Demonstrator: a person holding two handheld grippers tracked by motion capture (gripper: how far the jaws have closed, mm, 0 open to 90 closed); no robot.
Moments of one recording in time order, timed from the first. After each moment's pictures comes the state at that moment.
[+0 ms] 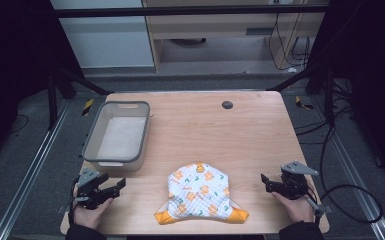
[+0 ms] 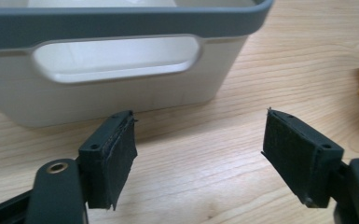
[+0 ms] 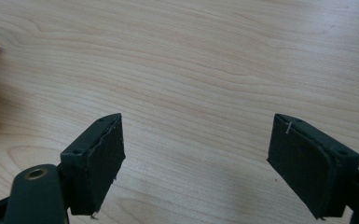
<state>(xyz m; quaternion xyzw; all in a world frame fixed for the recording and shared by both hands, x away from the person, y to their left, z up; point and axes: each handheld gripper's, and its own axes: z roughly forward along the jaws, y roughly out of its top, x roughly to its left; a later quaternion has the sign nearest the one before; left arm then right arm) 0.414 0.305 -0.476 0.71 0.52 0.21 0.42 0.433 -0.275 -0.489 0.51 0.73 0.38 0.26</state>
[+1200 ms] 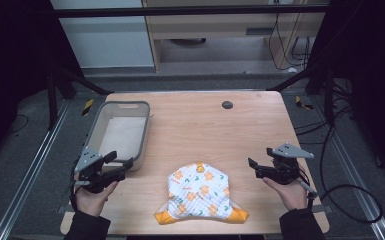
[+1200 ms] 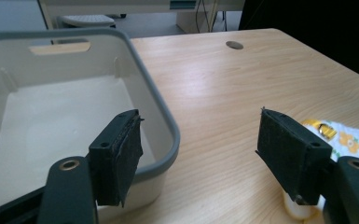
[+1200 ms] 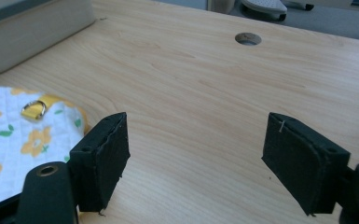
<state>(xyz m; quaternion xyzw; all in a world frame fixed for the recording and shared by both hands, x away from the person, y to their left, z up) 0.429 0.268 -0.393 0.70 0.46 0.24 0.49 0.450 -0.235 -0.422 0.45 0.74 0.44 0.25</state>
